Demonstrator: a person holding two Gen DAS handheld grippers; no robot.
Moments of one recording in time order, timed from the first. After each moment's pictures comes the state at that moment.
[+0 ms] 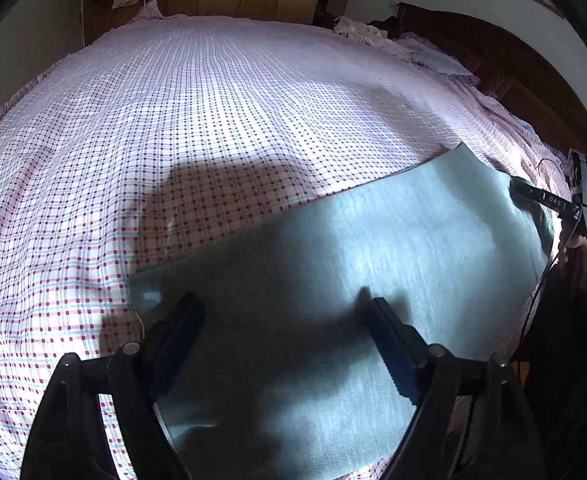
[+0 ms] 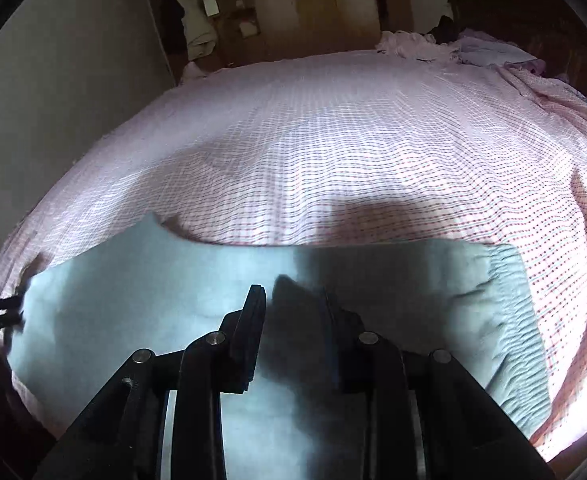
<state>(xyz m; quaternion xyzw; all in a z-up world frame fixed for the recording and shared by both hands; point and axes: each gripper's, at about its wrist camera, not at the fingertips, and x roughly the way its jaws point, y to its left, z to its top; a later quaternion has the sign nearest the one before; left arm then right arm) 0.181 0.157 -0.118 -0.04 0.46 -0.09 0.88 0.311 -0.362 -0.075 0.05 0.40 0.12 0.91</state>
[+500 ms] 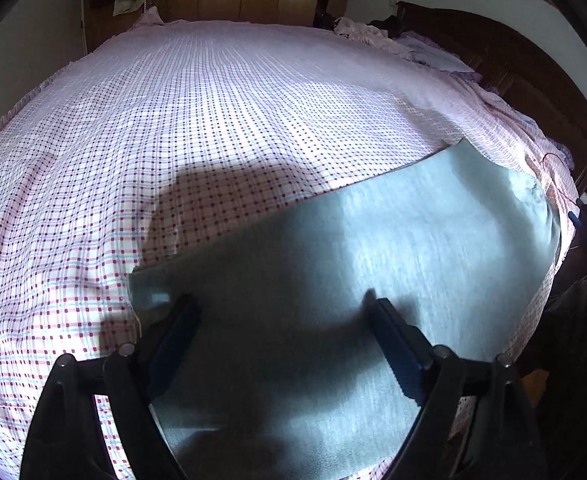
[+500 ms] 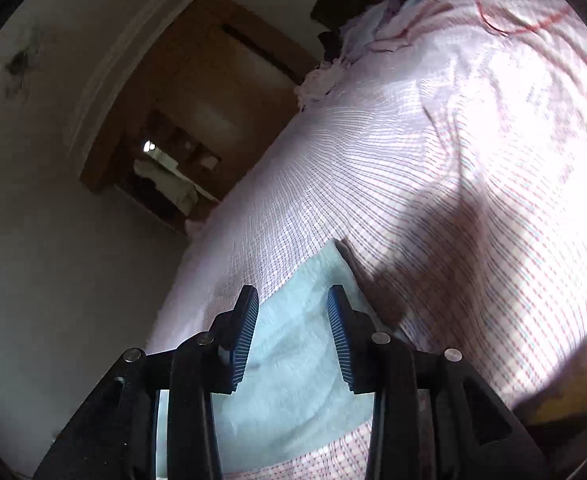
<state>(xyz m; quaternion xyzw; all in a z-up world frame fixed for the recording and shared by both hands) 0.182 0.146 -0.120 -0.02 0.45 -0.09 0.89 0.189 -0.523 -0.082 0.43 0.25 0.11 0.86</state>
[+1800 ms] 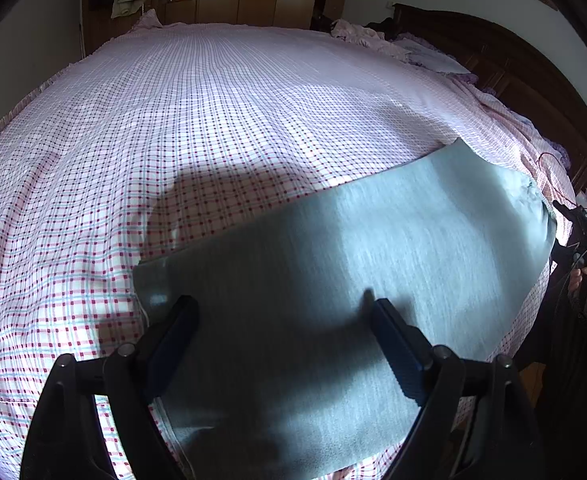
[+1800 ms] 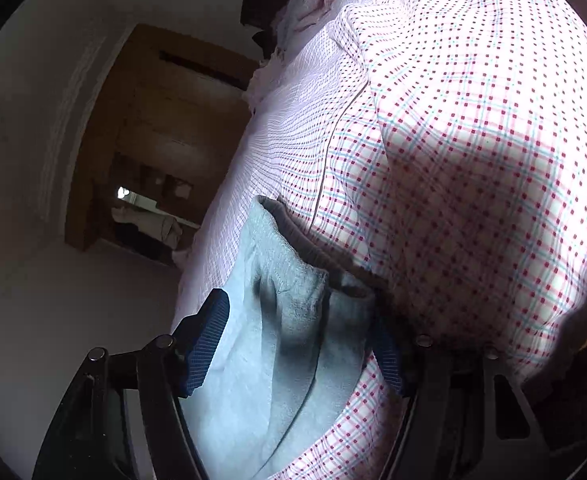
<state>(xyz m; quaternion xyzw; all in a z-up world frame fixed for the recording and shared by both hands) 0.162 0.152 -0.118 -0.03 0.45 -0.09 0.89 0.234 -0.487 -0.145 0.51 0.26 0.07 0.82</state>
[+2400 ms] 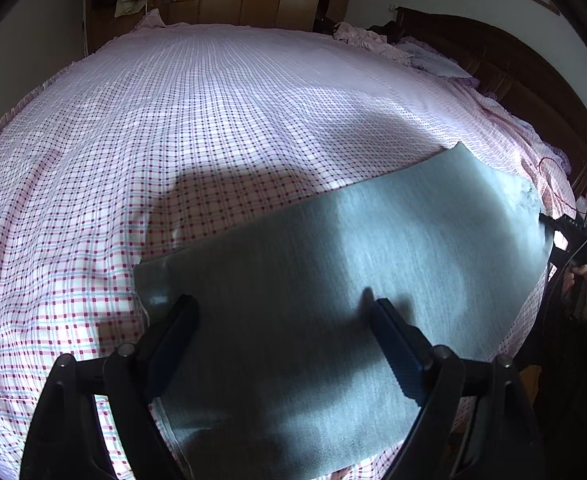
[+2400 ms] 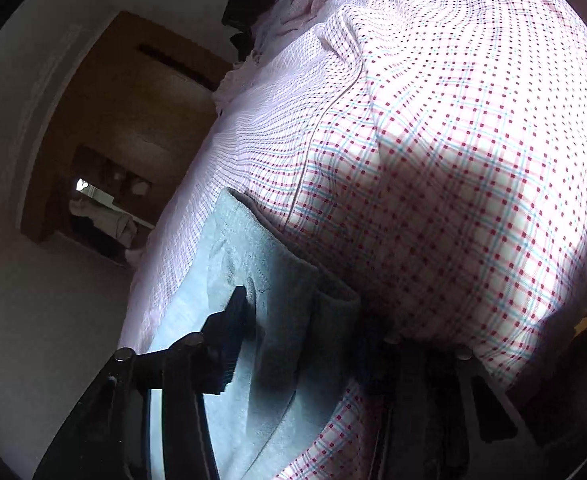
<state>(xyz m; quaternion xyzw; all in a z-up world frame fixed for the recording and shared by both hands) 0.164 0.158 -0.119 -0.04 0.44 -0.09 0.89 0.271 -0.456 -0.150 0.46 0.30 -0.02 0.84</state>
